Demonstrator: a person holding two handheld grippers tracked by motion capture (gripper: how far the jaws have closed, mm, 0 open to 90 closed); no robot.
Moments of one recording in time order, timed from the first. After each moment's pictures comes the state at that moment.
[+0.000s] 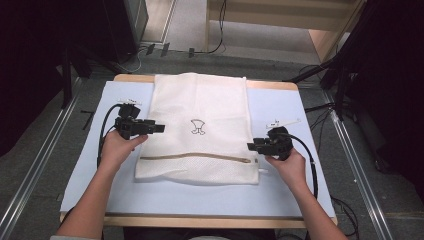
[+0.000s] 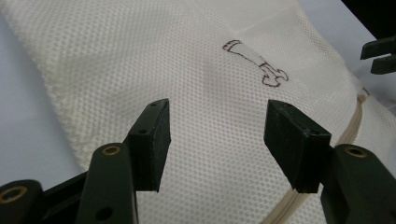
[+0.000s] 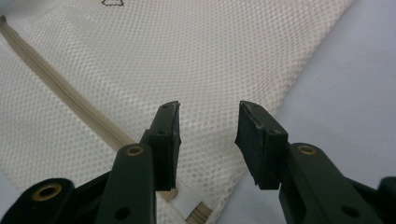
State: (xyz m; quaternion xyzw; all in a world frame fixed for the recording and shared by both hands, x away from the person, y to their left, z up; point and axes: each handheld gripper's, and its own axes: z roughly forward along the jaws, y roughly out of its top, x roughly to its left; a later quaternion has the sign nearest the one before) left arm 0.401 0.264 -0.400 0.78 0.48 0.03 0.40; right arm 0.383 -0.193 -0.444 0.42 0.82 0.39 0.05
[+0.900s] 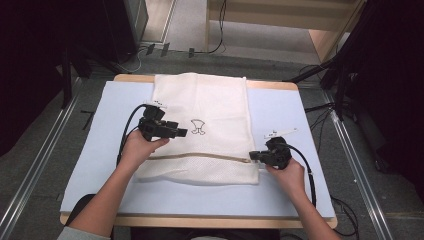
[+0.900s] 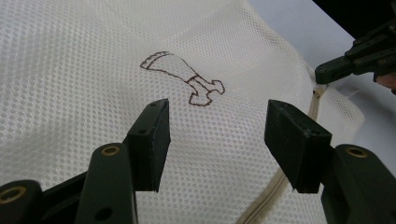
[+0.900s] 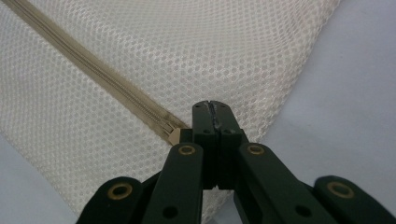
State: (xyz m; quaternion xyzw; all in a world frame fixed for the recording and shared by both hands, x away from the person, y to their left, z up) left arm 0.404 0.205 -0.399 0.82 0.41 0.00 0.41; right arm 0.365 -0.193 -0.466 0.44 0.82 0.37 0.01
